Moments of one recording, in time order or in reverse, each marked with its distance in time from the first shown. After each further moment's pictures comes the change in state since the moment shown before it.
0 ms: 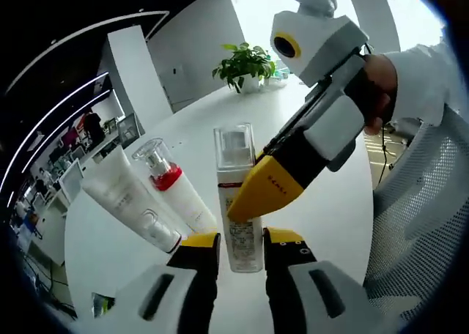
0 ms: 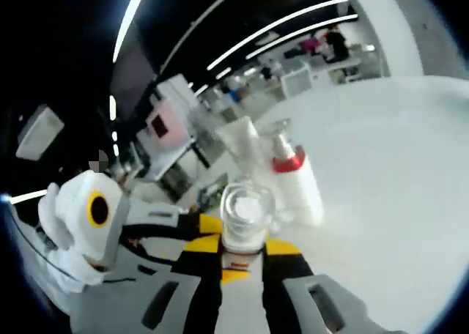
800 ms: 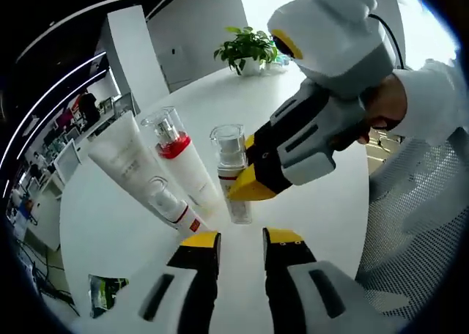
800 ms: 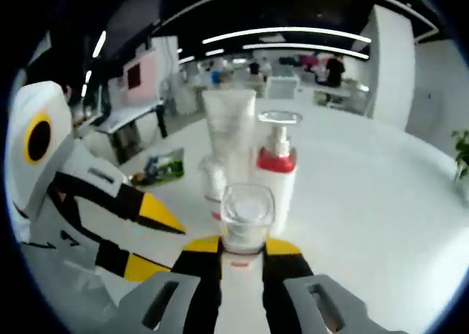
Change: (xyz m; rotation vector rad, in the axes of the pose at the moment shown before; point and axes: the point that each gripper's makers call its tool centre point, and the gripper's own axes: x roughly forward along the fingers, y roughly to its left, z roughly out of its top) left arm -0.015 0.015 -0.030 -0.052 0.112 -0.027; right arm 0.030 -0.042 -0.003 -0.263 0.046 -0.320
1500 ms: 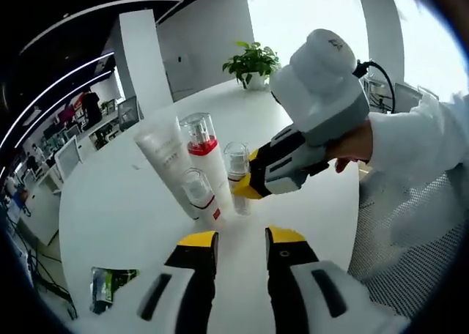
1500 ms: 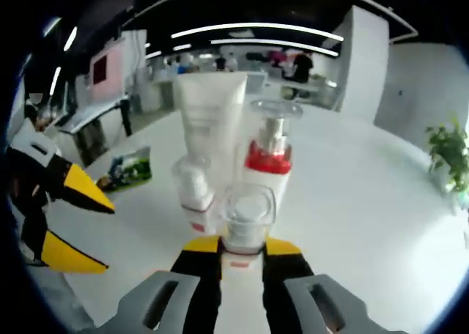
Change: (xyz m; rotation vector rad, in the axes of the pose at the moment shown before) left arm -0.041 0.022 -0.005 -0.047 -0.088 -0.045; right arm 0.025 -0.006 0.001 -0.001 0.026 -0.221
